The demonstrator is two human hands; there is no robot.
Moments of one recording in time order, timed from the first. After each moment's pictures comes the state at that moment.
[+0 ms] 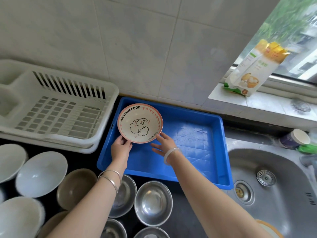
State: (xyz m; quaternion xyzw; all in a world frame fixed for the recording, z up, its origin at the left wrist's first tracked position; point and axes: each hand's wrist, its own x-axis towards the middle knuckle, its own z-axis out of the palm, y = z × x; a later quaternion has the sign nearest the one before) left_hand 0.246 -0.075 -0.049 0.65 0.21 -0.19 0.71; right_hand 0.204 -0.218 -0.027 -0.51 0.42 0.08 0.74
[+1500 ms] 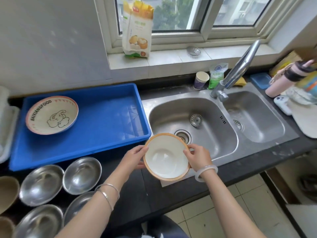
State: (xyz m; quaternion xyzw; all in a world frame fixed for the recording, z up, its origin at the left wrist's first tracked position) left_hand -0.009 -0.216 0.007 0.71 -0.12 -0.51 0.47; right_hand -0.179 -0.368 0.020 -0.78 0.52 -0.03 0.34
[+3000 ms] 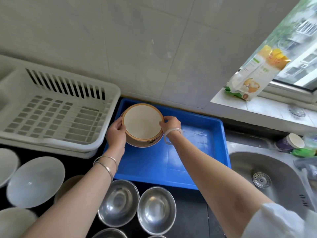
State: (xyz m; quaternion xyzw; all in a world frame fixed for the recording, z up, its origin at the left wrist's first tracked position) left_hand 0.305 -0.075 -0.038 0.68 0.15 -0.13 0.70; right_hand 0.279 -0.245 -0.016 -0.81 0.41 0.03 0.42
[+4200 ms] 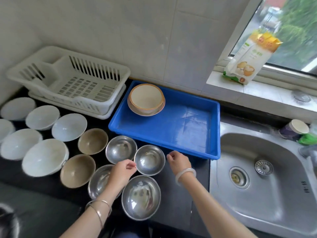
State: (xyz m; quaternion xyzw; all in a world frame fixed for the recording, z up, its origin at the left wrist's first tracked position) left_hand 0.045 -0.007 -0.028 0.86 0.05 -0.26 0.43; right_hand 0.015 -0.215 -0.029 -0.86 0.31 0.17 0.37
